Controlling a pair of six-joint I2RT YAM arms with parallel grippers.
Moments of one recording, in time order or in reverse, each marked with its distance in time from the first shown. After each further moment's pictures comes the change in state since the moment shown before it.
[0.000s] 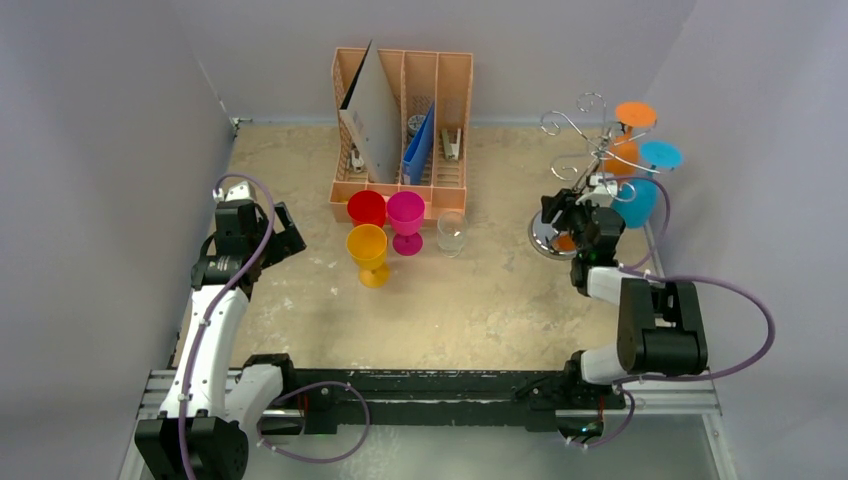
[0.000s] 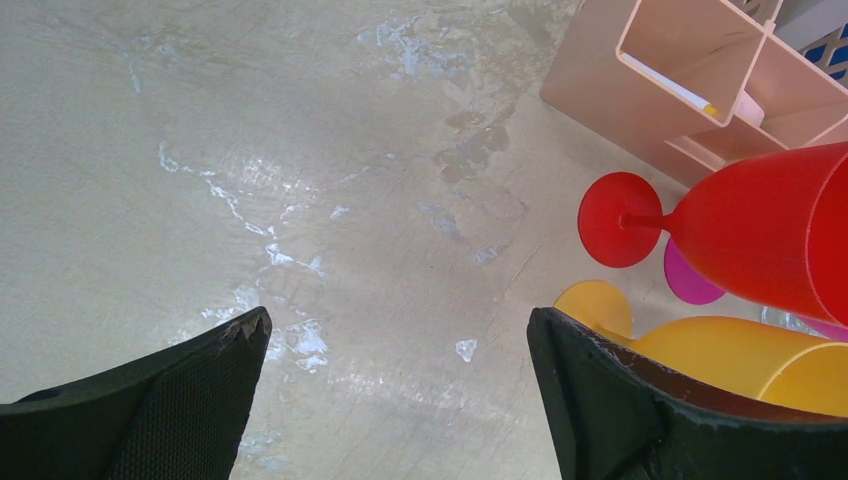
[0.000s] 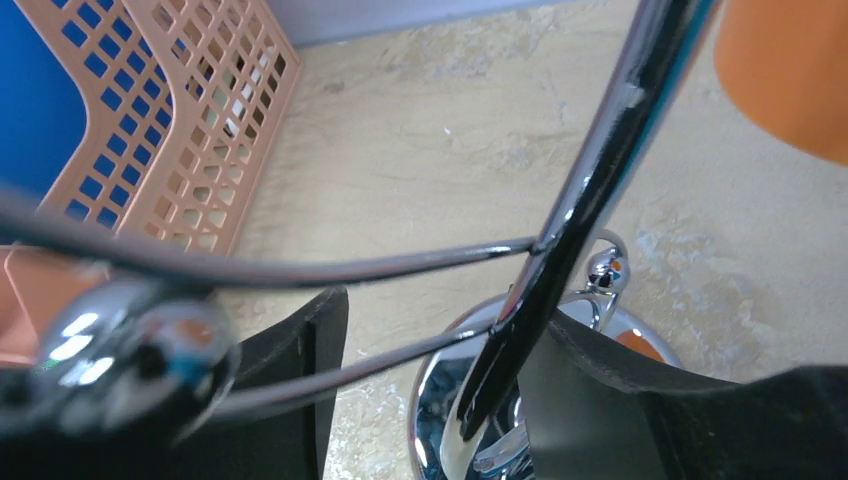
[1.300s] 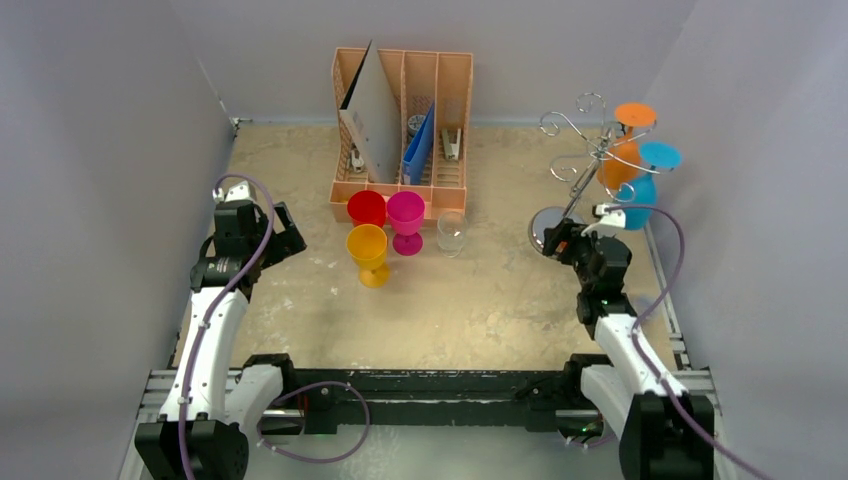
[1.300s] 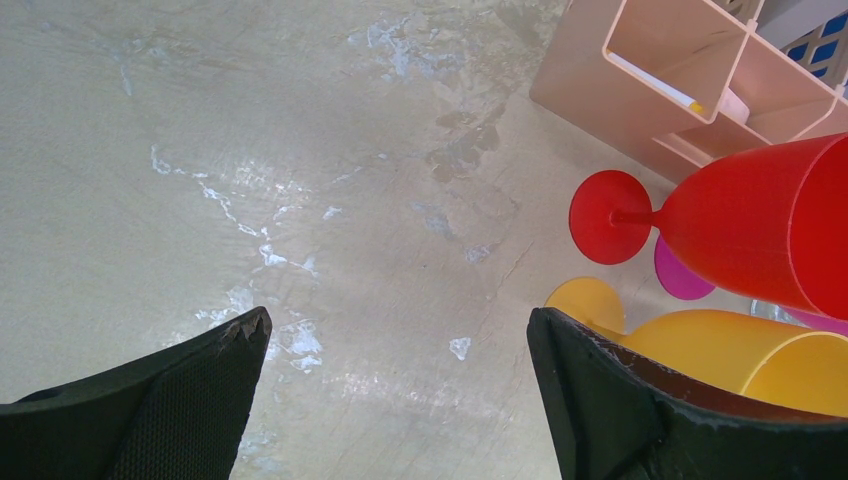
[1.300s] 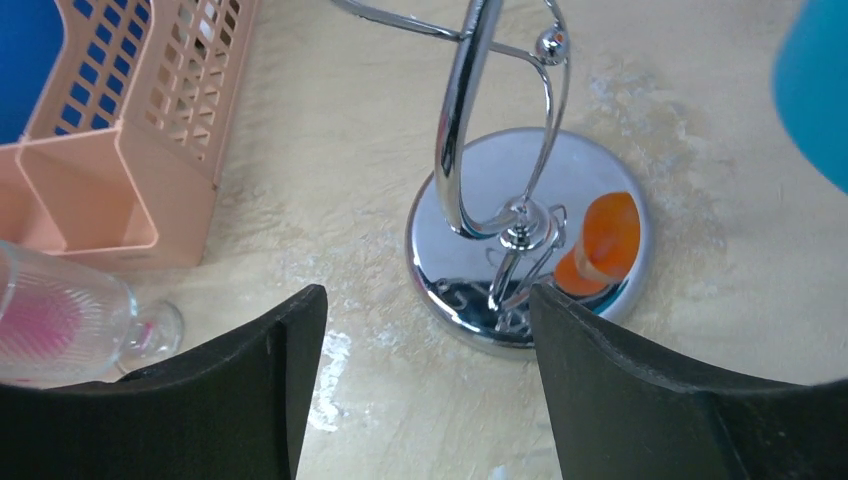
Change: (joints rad) left arm 0.000 -0.012 0.000 0.001 0.014 0.000; right arm 0.043 -0.525 -0.163 -0.481 0.106 -0.006
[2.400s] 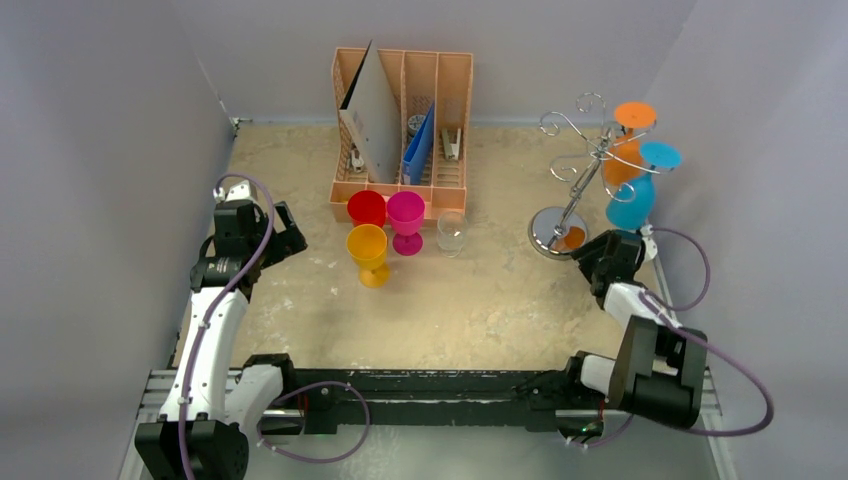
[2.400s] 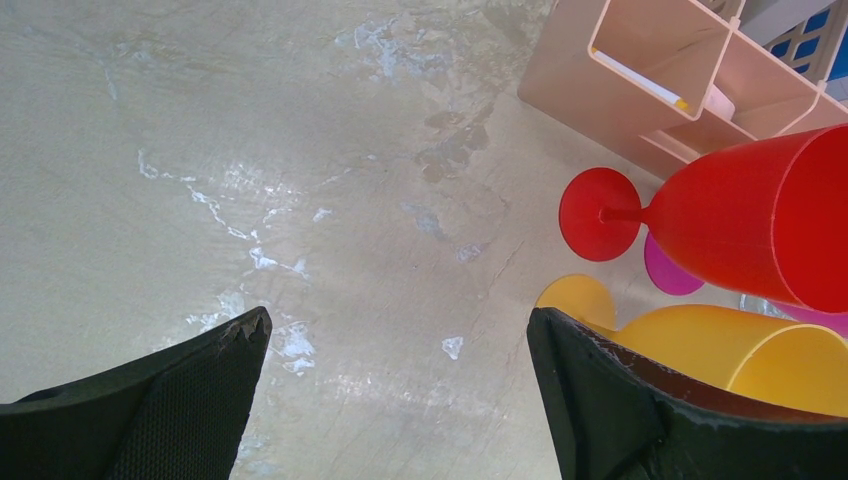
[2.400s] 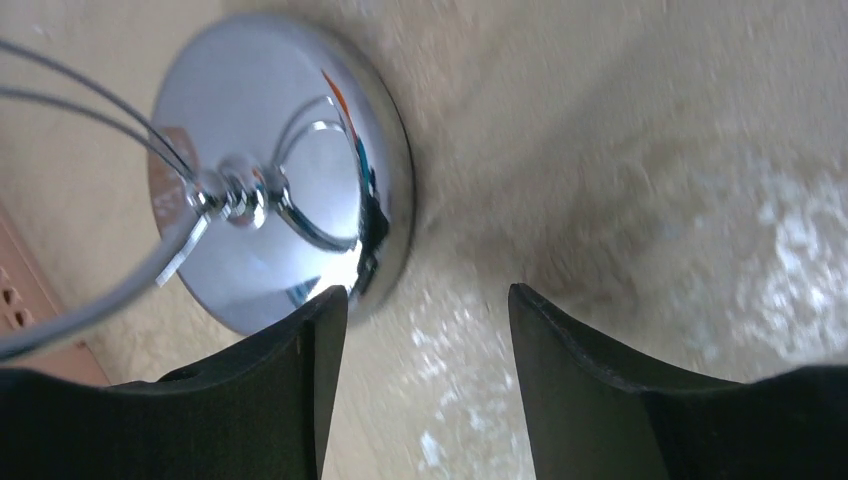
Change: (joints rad) left arm 0.000 0.000 0.000 0.007 0.019 0.002; right arm -0.231 0.249 0.088 -0.325 0.129 0.511
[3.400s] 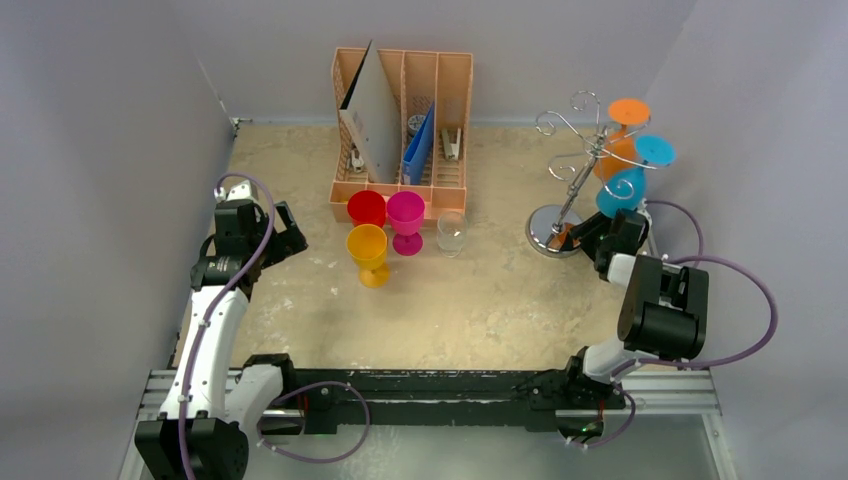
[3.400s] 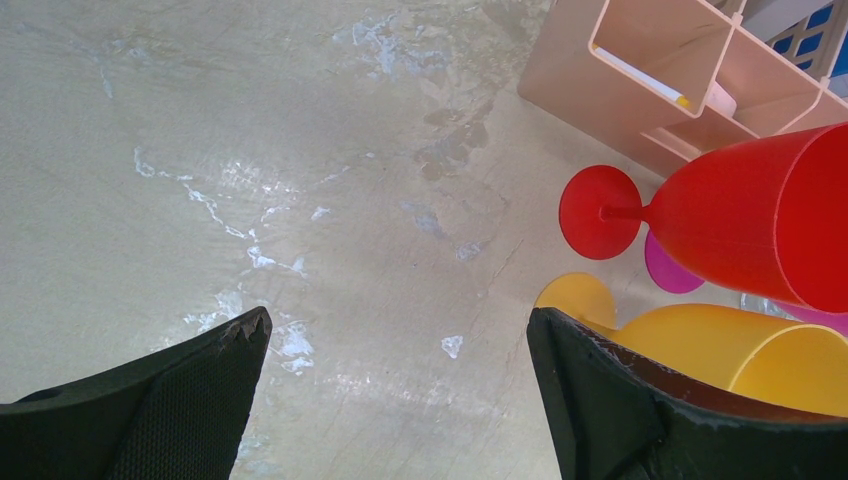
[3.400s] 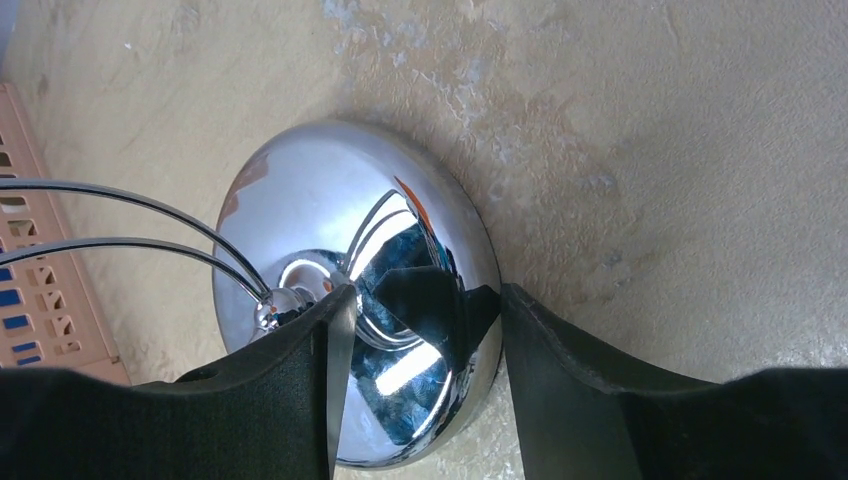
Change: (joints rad) left arm 0.000 0.008 0.000 0.001 0.005 0.000; right arm -0.042 0.377 0.179 0.291 -0.201 -0.099
